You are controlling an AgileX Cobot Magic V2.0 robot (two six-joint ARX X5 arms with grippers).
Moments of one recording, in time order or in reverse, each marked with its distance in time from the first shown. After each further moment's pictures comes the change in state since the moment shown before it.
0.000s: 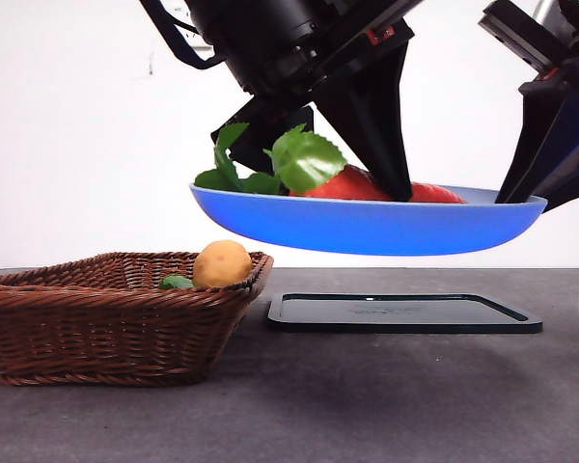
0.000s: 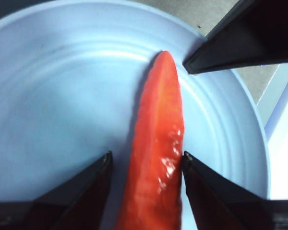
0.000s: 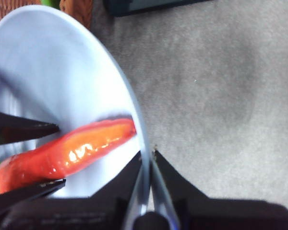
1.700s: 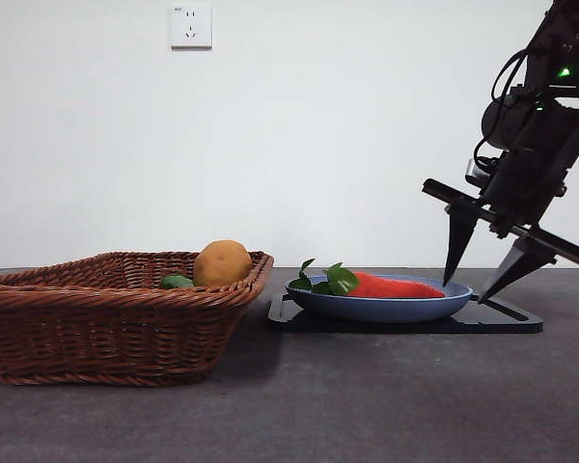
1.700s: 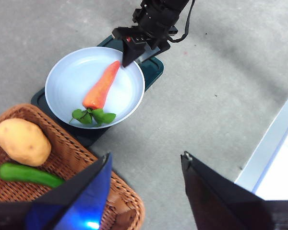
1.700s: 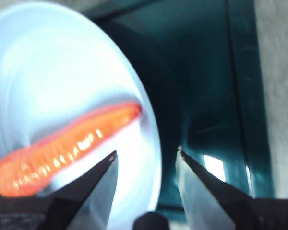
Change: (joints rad) left arm 0.056 -0.312 0.262 -0.341 -0.171 0.089; right arm -0.231 0.879 0.709 -0.093 0.061 -0.104
